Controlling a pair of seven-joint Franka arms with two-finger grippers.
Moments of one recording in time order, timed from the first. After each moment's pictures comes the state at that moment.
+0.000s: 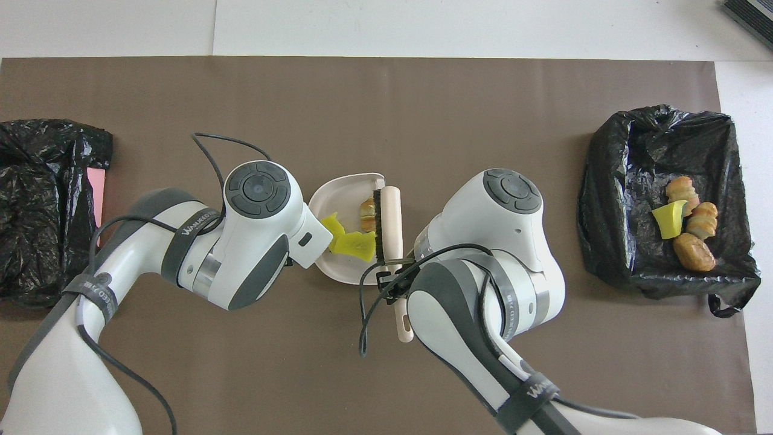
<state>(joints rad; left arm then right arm) -0.46 0.24 -0.04 -1.93 0.13 2.10 0.97 0.37 0.19 0.14 -1.90 0.48 1.88 0.22</state>
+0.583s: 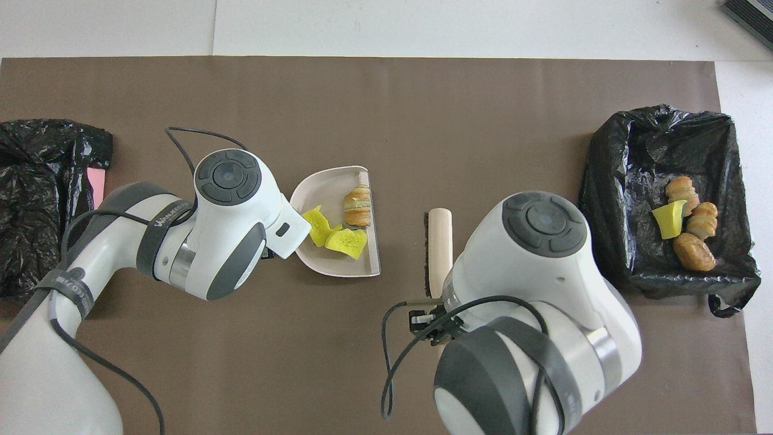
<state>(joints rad) -0.41 0.23 -0.03 -1.93 0.12 2.10 1.01 0.42 -0.05 0.14 -1.97 0.29 1.64 0.51</state>
